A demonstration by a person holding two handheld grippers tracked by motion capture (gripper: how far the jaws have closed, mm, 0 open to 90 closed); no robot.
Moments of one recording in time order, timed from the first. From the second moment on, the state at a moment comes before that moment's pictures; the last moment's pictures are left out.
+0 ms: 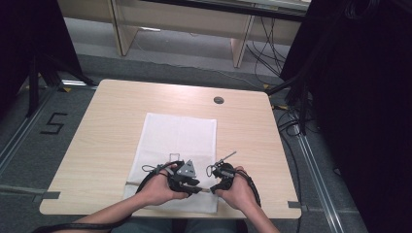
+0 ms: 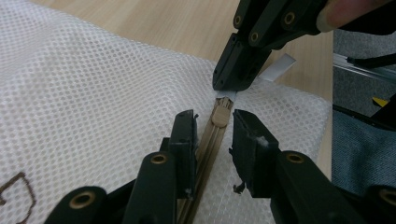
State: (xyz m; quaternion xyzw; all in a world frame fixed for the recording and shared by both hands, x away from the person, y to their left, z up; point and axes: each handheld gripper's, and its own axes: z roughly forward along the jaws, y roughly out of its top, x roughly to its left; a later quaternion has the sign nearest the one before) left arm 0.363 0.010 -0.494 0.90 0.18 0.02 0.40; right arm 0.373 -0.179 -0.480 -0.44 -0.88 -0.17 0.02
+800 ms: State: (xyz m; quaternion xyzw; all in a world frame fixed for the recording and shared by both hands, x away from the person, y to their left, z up) left arm 0.364 -0.012 -0.509 0.90 0.16 0.02 0.40; right arm 0.372 -0.178 -0.480 -0.43 -0.88 -0.17 0.01
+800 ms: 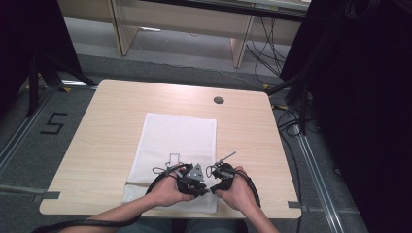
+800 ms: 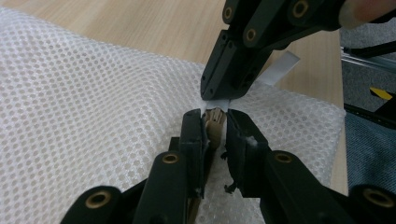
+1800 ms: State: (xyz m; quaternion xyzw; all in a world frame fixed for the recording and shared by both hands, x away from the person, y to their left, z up) left arm 0.361 -0.011 -0.504 0.90 0.18 0.02 0.40; right arm 0.373 -0.183 -0.481 -0.44 -0.88 -0.19 0.02
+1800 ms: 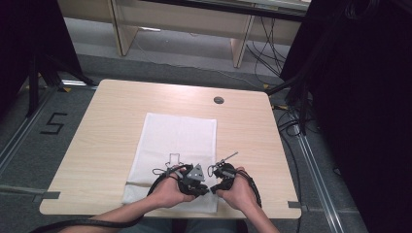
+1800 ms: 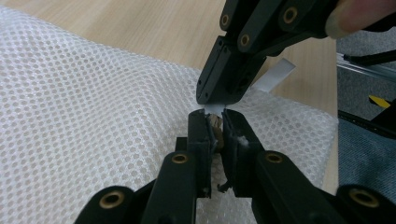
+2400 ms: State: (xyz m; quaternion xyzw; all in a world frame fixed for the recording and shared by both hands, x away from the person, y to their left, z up) left arm 0.359 -0.002 -0.502 0.90 0.18 0.02 0.41; right arm 0.372 -0.183 -0.482 -0.44 -0.88 -0.19 0.02
